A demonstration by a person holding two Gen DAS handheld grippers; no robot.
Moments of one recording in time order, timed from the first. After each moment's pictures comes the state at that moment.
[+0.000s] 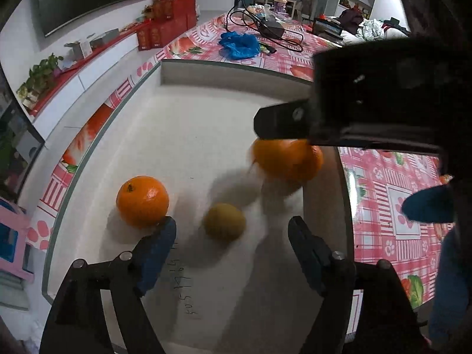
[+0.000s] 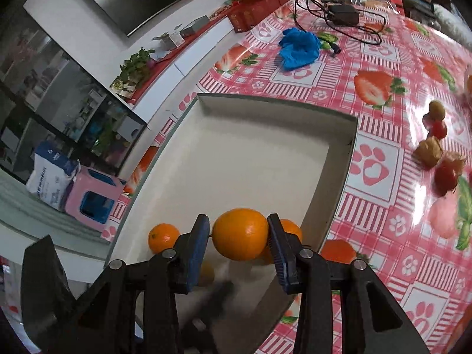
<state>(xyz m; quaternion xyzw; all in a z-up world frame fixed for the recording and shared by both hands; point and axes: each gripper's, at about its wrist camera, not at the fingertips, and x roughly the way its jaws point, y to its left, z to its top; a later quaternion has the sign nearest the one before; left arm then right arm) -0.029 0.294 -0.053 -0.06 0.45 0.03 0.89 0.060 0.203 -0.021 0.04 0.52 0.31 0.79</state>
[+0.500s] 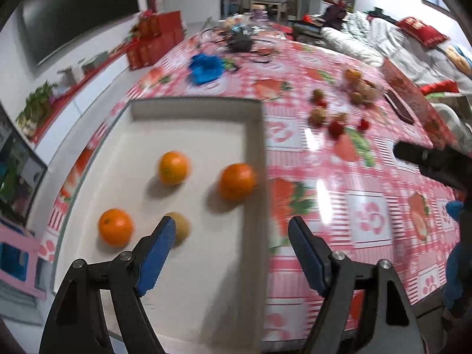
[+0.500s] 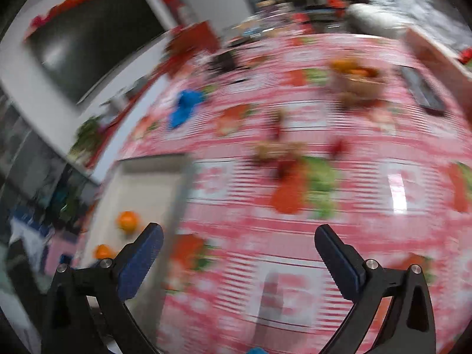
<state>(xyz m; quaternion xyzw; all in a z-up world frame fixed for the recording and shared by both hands) -0.030 0.223 -0.015 0.00 0.43 0.02 0.90 0.032 0.011 0.003 0.10 0.45 0.11 0.88</state>
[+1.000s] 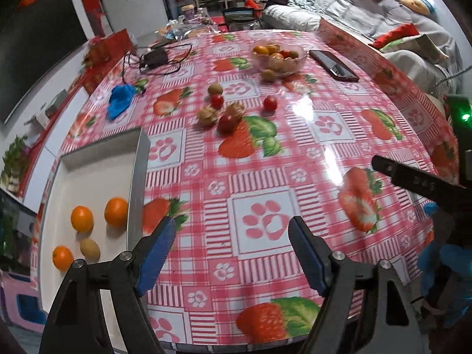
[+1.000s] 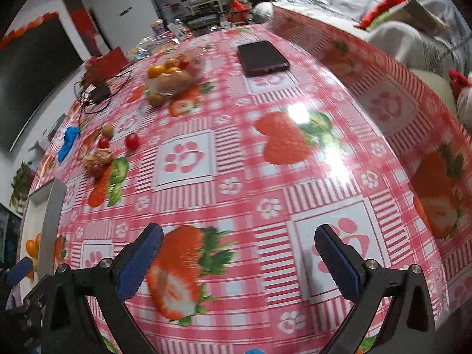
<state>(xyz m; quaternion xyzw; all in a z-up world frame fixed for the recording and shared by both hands) -0.015 0.089 -0.003 0.10 0.45 -0.05 0.89 0.002 -0.142 -0.044 0.15 0.46 -0.04 0.88</state>
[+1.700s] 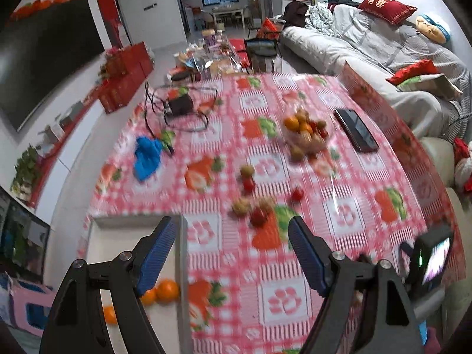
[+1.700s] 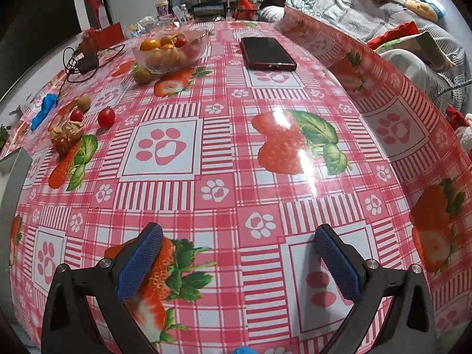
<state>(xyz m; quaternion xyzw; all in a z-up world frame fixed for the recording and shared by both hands) 0.066 0.106 0.102 0.08 0.41 -0.02 0.91 0.017 -0.124 -0.063 0.03 0.45 -0.08 0.89</state>
